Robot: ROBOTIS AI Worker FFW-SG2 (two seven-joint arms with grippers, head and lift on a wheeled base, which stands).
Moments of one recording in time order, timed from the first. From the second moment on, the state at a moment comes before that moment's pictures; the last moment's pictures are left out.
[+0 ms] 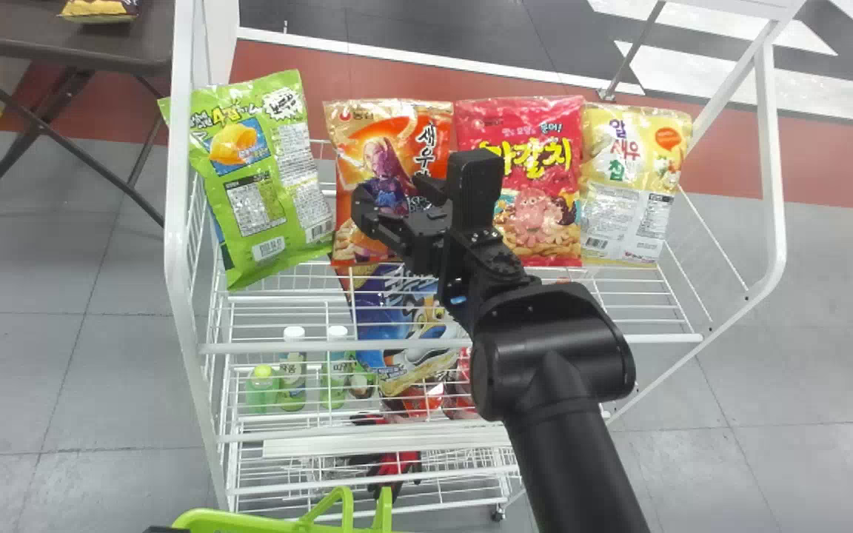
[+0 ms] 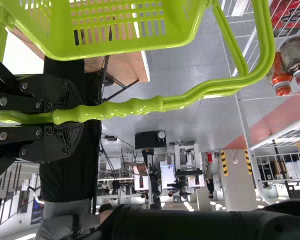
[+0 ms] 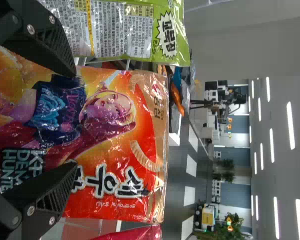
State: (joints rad) left arm 0.61 0.01 -0.09 -2.23 0.46 1.52 -0.72; right arm -0.11 0.00 0.08 -1.53 0.06 0.34 0.24
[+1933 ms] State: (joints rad) left arm 0.55 0.00 -0.08 -2.26 0.49 1.45 -0.68; right arm 0.53 -0.18 -0.18 -2.51 -0.19 0.72 0.31
